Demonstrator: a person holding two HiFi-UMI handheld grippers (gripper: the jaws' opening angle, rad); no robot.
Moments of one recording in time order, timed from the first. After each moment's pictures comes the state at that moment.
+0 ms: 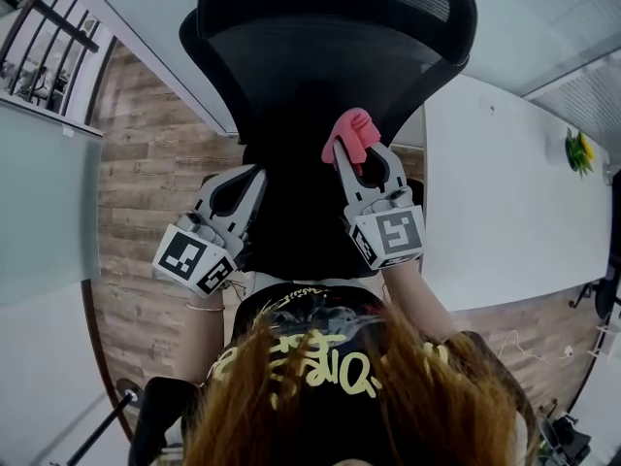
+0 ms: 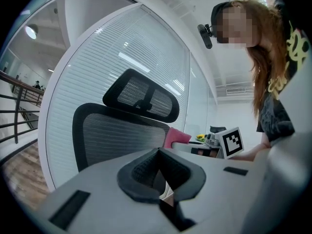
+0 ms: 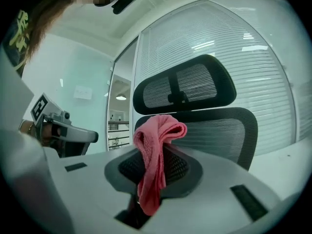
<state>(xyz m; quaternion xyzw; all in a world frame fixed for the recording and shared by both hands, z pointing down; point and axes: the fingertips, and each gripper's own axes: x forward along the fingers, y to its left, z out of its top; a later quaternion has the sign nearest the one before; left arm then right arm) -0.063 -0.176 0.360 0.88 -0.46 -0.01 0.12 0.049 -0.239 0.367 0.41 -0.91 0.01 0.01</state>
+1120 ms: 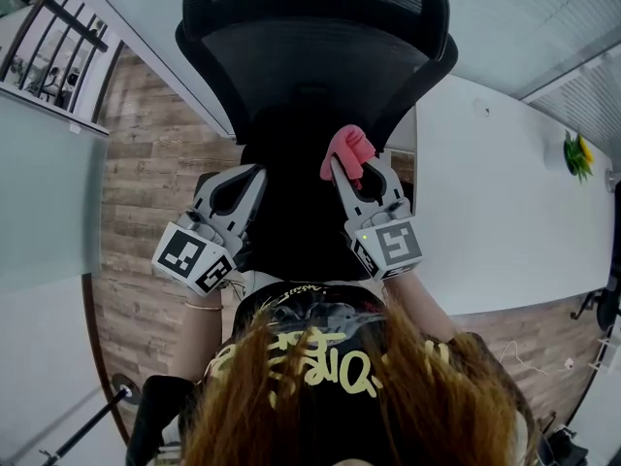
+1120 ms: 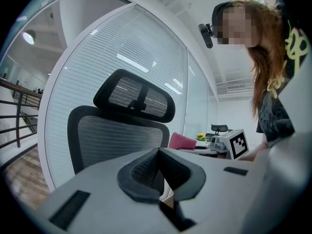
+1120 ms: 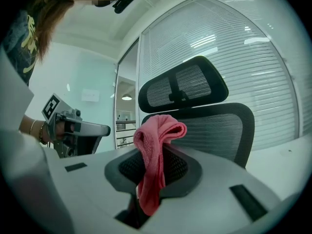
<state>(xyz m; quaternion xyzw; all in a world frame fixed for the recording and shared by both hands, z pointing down) -0.033 -0.169 0.351 0.88 -0.47 0.00 0.11 0.076 -0.214 0.374 0.37 -0.93 0.03 0.02</state>
